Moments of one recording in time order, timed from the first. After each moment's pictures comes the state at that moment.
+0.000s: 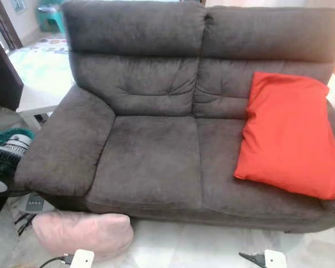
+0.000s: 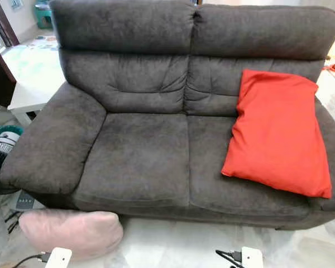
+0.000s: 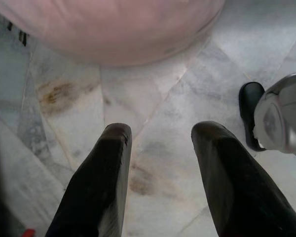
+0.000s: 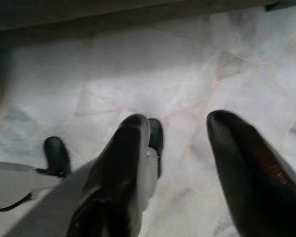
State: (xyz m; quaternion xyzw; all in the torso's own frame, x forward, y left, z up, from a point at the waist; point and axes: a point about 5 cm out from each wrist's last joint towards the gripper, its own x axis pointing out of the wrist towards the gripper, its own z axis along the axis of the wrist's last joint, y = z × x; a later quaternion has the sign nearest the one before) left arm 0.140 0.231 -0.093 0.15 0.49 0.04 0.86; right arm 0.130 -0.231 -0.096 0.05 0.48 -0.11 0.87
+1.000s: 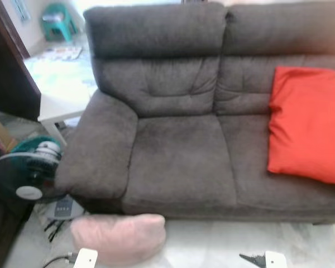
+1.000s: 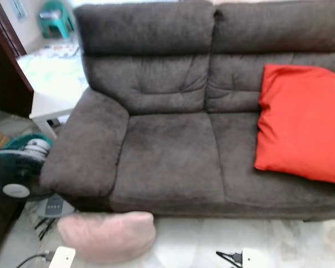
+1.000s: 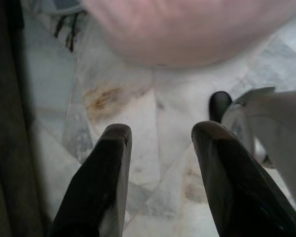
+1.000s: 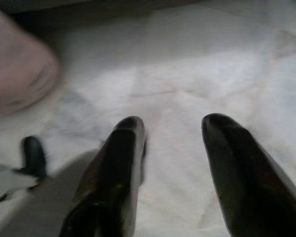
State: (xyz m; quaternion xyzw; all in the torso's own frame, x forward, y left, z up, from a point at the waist) left arm 0.151 0.225 -0.090 0.14 0.47 0.03 0.87; right arm 0.126 -0.229 -0.098 0.05 0.48 -0.11 0.87
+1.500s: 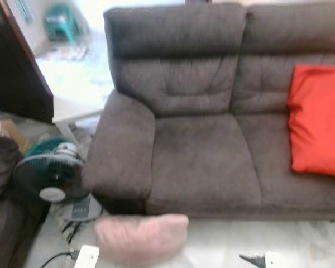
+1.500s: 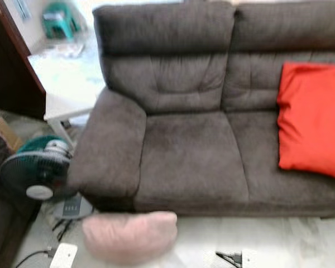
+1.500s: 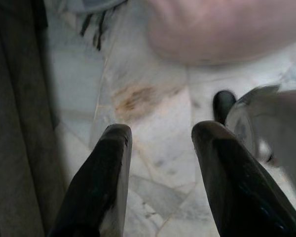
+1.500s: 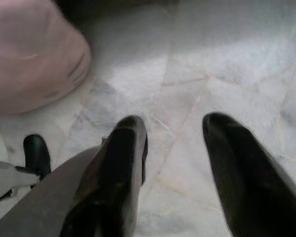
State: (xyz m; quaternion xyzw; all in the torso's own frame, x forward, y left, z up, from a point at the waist) left arm 0.149 0.225 -0.091 0.15 0.47 0.03 0.87; right arm 0.125 -0.227 -0.099 0.06 0.48 -0.10 0.87
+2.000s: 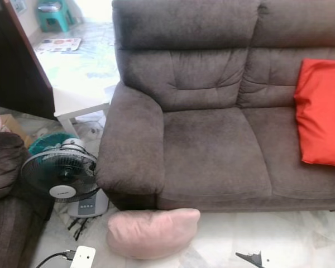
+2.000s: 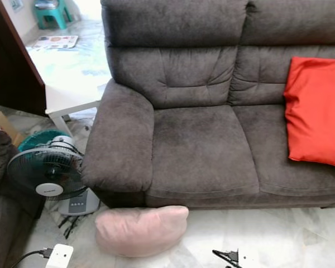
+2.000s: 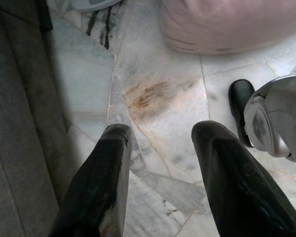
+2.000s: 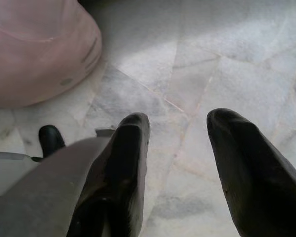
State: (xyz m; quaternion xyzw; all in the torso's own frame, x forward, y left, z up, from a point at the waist) left arm 0.150 0.227 -0.090 0.15 0.47 0.03 0.87; right arm 0.120 -0.235 -0.098 0.05 0.48 -0.11 0.87
